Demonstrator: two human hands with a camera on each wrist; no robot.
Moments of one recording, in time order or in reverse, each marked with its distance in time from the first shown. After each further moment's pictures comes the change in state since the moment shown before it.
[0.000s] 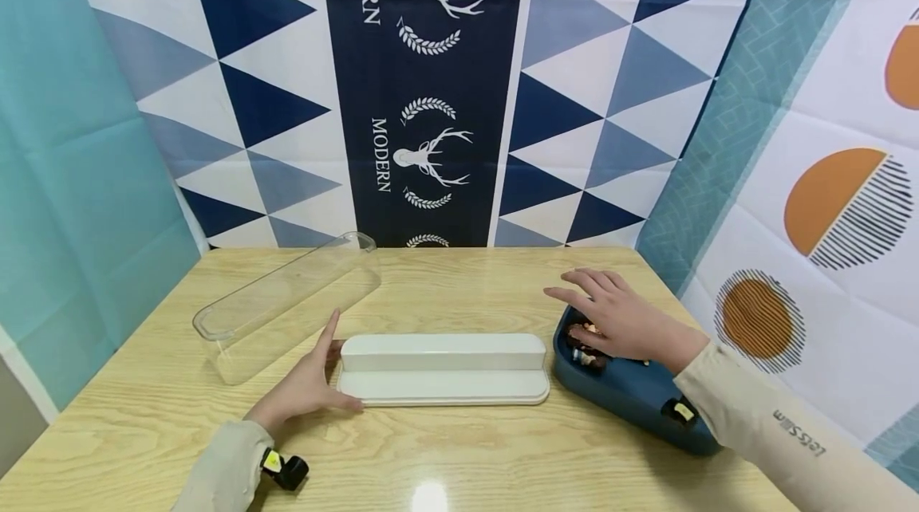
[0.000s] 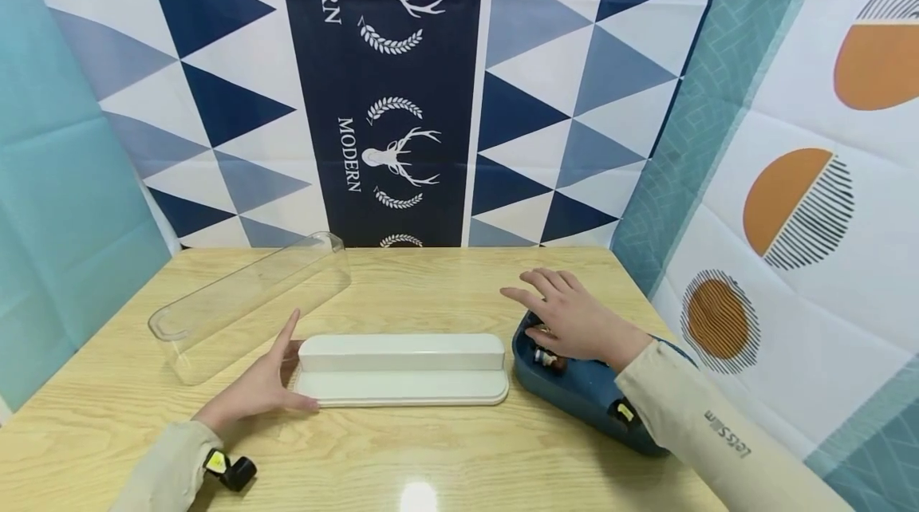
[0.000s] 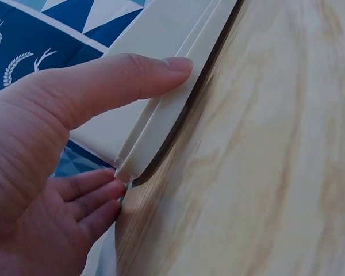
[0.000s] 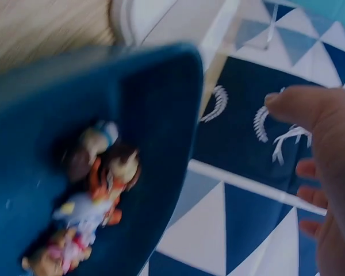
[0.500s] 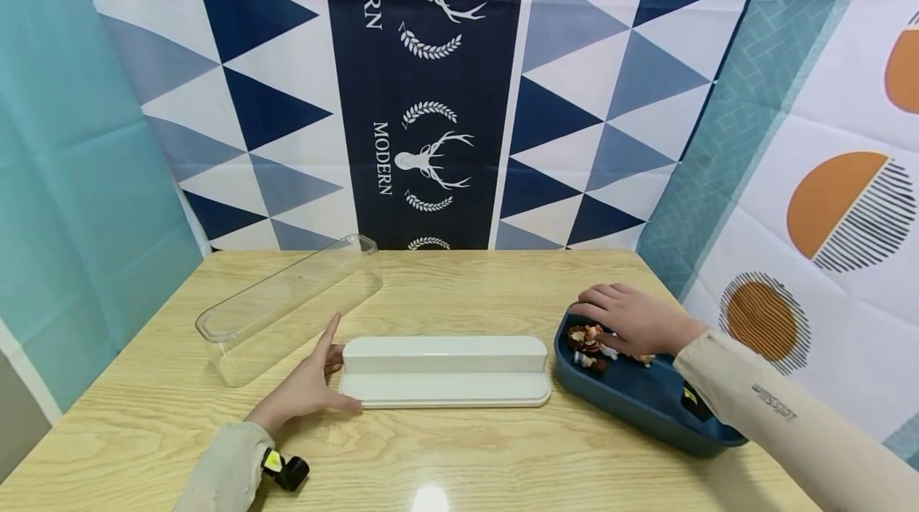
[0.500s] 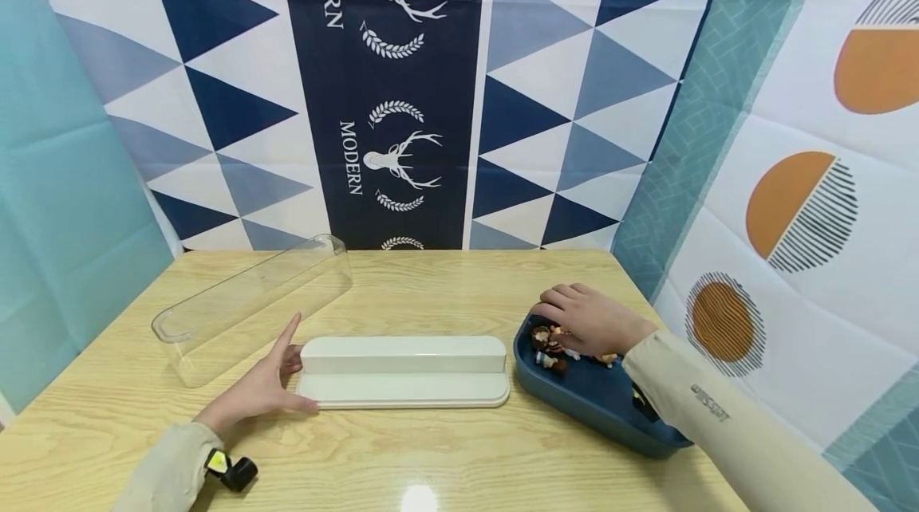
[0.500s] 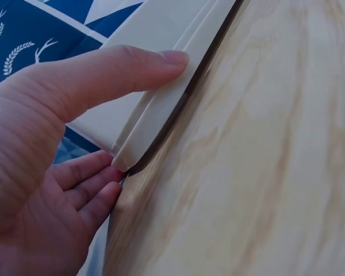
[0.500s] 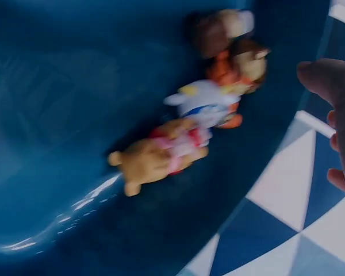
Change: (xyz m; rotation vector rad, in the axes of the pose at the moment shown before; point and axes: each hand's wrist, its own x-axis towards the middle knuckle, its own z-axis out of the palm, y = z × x) left_hand 0.000 -0.004 -0.003 -0.064 -0.020 -0.023; right_hand -0.024 0.046 0.028 -0.025 -0.128 -0.156
